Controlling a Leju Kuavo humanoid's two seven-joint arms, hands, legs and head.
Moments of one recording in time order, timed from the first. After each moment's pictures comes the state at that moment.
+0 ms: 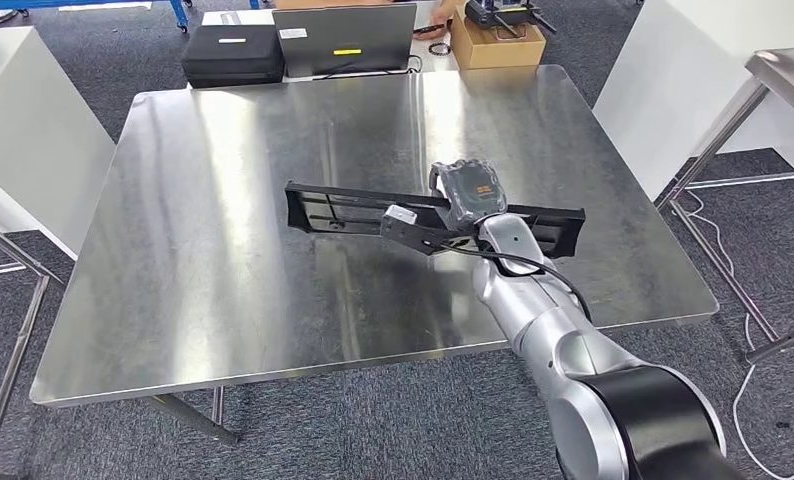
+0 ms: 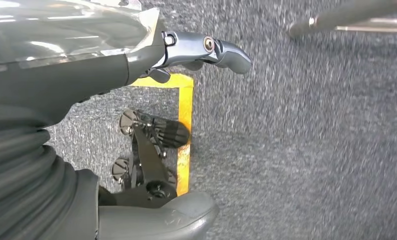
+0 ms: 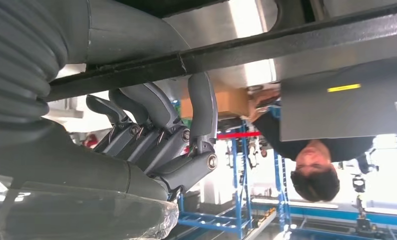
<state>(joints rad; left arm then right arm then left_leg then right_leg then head) -0.10 -0.12 1.11 -0.21 -0.73 -0.15 -0.53 -0.99 0.22 0.11 -0.33 1.49 -0.43 -0.17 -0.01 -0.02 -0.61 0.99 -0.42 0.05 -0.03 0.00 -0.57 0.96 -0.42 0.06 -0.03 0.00</state>
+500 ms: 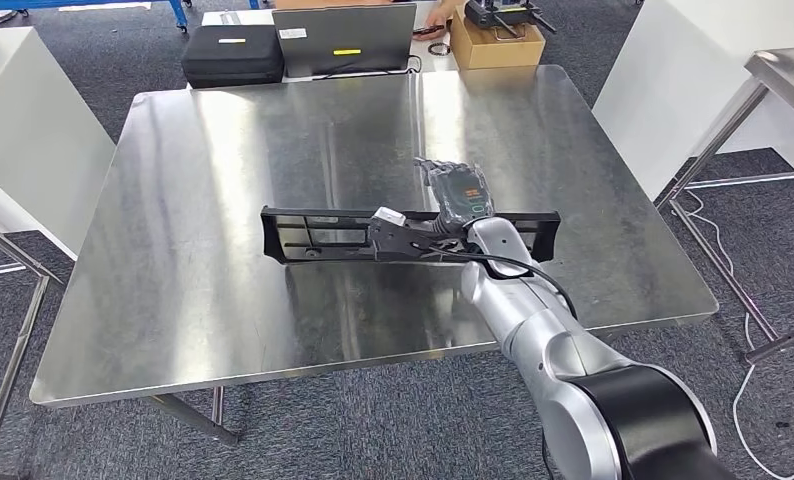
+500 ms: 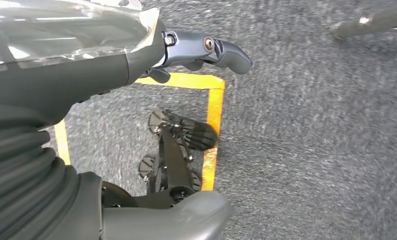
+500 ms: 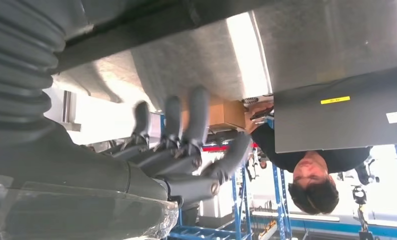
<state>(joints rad) -0.10 -0.11 1.14 -0.21 -0.72 -0.13 -0.39 -1.00 0.24 0.12 -0.31 1.48 -0.41 -0.15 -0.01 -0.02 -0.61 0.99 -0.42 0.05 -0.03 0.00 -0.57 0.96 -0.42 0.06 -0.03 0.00</state>
